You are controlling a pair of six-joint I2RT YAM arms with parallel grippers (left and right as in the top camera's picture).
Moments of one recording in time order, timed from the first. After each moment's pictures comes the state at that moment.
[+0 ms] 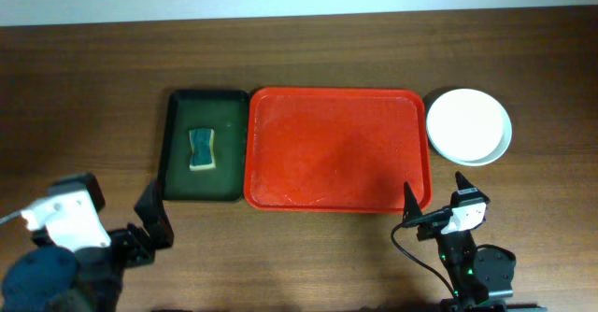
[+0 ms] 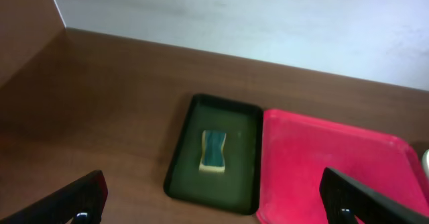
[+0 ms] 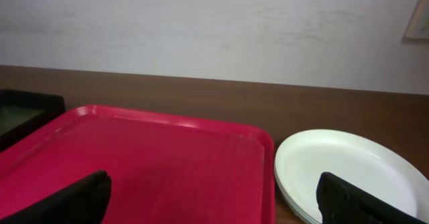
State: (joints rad) left arm -0.06 0.61 1.27 -1.09 -0.12 -0.21; right arm 0.04 0.01 0.01 -0.06 -0.12 0.00
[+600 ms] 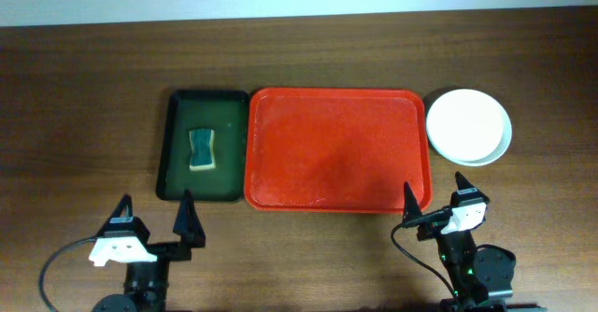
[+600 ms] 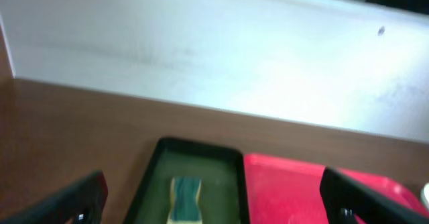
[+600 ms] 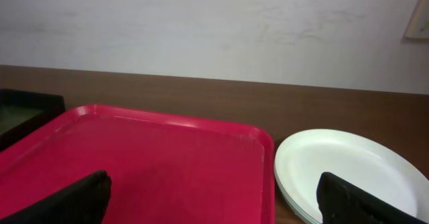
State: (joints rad) left arm -0.06 0.02 0.40 -0.38 -0.05 -0.21; right arm 0.04 0.01 0.01 -0.06 -0.12 0.00
